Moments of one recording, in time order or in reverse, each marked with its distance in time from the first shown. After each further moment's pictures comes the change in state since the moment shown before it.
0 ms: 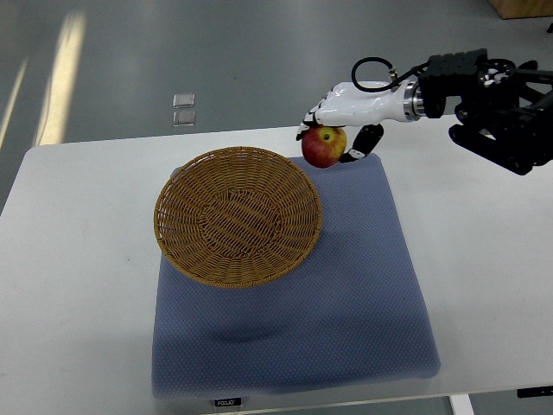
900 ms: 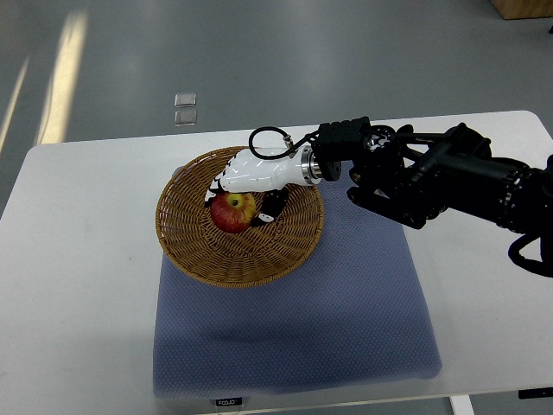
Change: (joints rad) left arm 0.000 0.000 0.000 0.001 0.000 0.000 0.001; right arm -0.102 0.293 -0.002 -0.098 0.043 -0.022 -0.038
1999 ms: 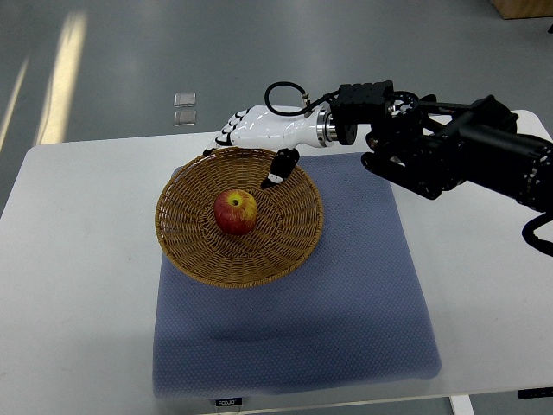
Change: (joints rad) left arm 0.000 0.000 0.000 0.000 0.000 0.000 0.000; right arm 0.062 -0.086 0.114 -0.001 0.034 0.004 0.005
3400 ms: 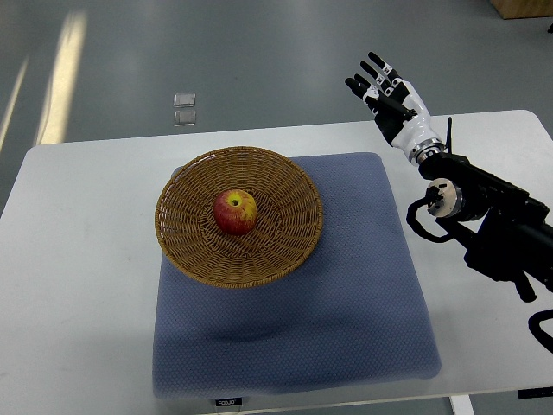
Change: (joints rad) left arm 0.000 0.000 0.000 0.000 0.000 0.000 0.000; right arm -0.467 -0.060 0.536 -0.021 1.602 0.159 -0.106
